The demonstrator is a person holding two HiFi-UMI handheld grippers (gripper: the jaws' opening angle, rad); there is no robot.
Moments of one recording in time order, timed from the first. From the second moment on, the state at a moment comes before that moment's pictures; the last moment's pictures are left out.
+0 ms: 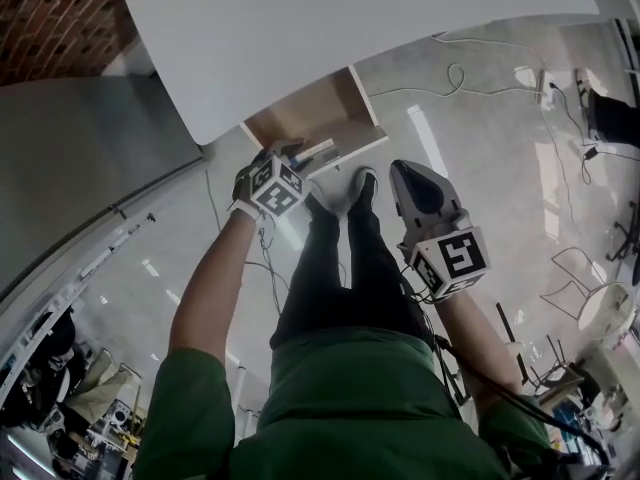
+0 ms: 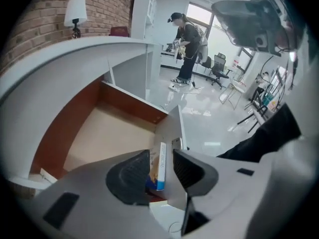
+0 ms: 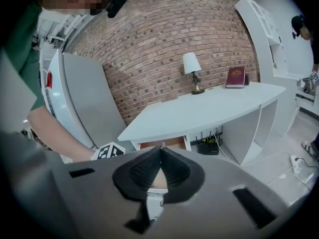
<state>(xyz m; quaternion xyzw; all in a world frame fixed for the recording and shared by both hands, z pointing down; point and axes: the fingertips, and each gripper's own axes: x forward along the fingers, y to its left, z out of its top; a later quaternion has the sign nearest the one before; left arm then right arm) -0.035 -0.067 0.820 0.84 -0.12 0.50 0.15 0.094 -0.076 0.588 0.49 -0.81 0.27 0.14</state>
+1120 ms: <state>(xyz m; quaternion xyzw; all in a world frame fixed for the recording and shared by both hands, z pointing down) -0.029 -0.051 0.937 0.77 0.07 0.60 0.20 0.115 -0.058 0.648 0.50 -0.78 0.34 0.17</state>
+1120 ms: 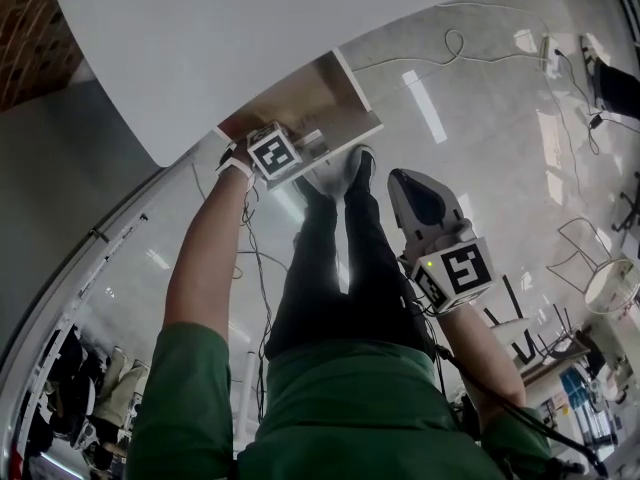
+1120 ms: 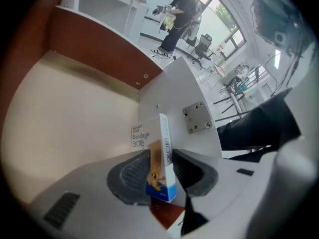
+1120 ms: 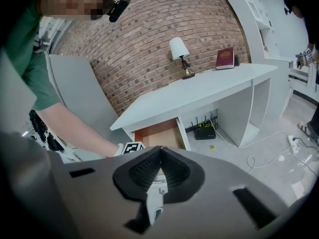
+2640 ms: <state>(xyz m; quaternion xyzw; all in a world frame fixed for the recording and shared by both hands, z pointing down) -0.037 -0.055 0.855 0.81 -0.09 0.55 0.14 0.094 -0.077 0.610 0.49 -0.80 0.31 0.13</state>
